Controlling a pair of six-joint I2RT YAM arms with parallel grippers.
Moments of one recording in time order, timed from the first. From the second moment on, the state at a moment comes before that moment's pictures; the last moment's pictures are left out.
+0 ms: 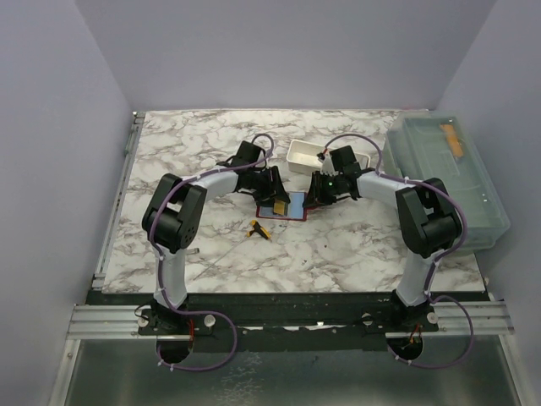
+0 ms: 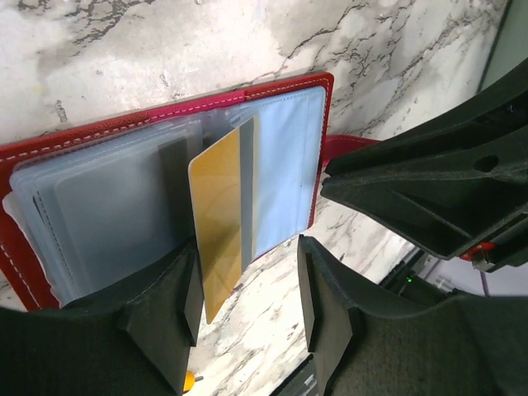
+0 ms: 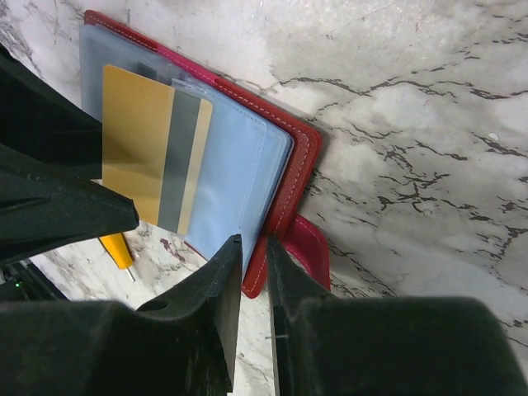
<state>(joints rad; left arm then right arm) -0.44 2.01 1.29 -0.23 0.58 -0.65 0.37 1.89 1.13 -0.20 -0.47 0.38</state>
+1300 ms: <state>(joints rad) -0.59 2.00 1.44 -0.46 0.21 -0.58 0.37 1.92 1.11 -0.16 -0.52 0.38</state>
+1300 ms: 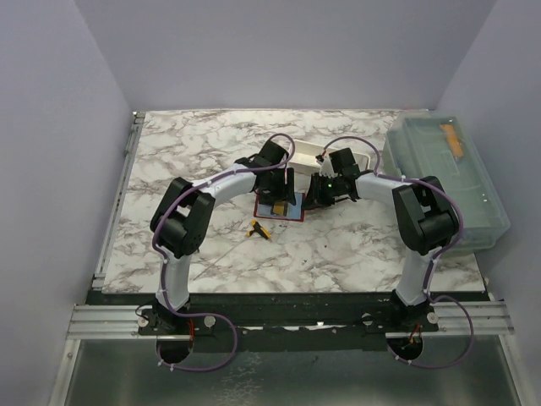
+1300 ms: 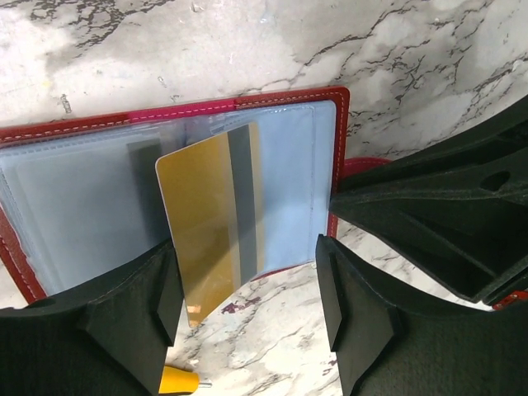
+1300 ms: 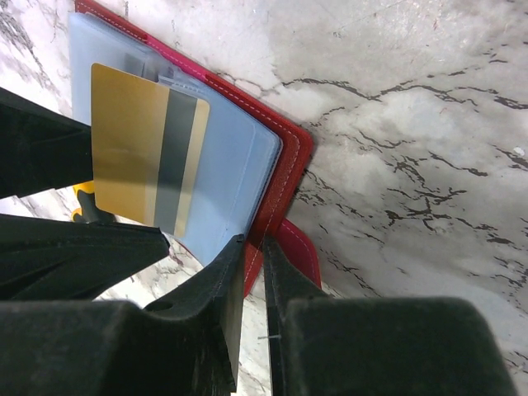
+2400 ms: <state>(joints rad) -0.53 1.94 1.45 -0.58 0.25 -0.53 0.37 1.92 1.11 -0.15 -0.53 0.38</state>
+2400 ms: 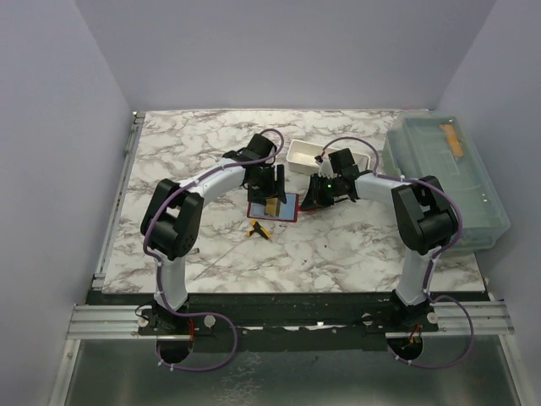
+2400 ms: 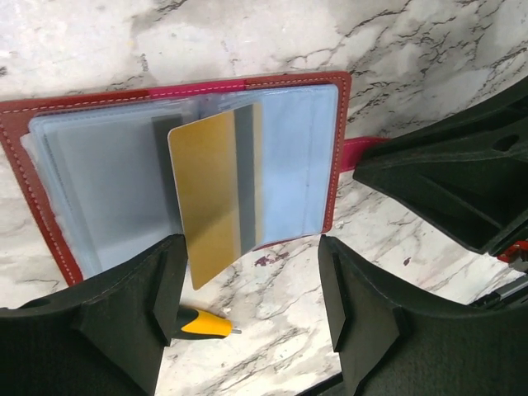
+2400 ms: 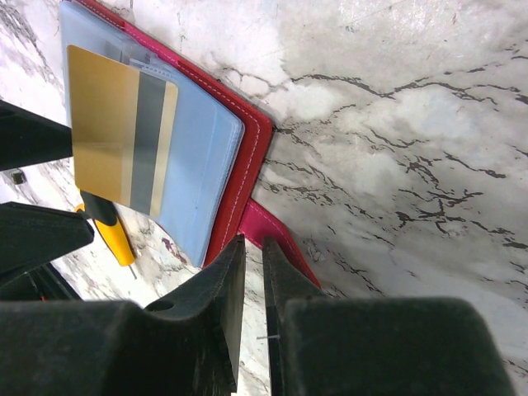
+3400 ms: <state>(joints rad) -0.52 2.03 1.51 -0.60 0.25 -0.50 0.37 1.94 1.12 -0.15 -0.56 0.38</state>
